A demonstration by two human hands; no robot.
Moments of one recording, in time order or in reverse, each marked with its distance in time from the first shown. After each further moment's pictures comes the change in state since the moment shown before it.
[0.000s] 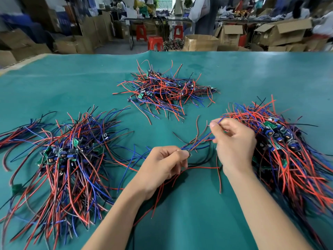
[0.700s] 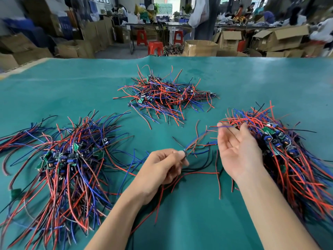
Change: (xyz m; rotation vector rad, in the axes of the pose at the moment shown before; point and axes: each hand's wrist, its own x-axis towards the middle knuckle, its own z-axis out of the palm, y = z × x) left_hand 0.002 -0.002 -0.003 -0.122 -0.010 -0.029; right_hand 0.010 -0.018 -0.017 1.001 0.016 0.738
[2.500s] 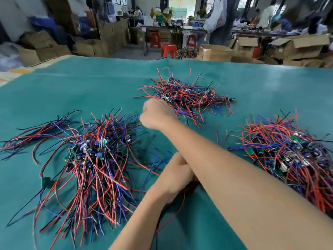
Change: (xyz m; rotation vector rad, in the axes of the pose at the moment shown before) left_hand -0.001 0.002 -0.004 0.135 0.119 -0.104; right_hand -0.002 0.142 0.189 -1.972 -0.586 -0.428
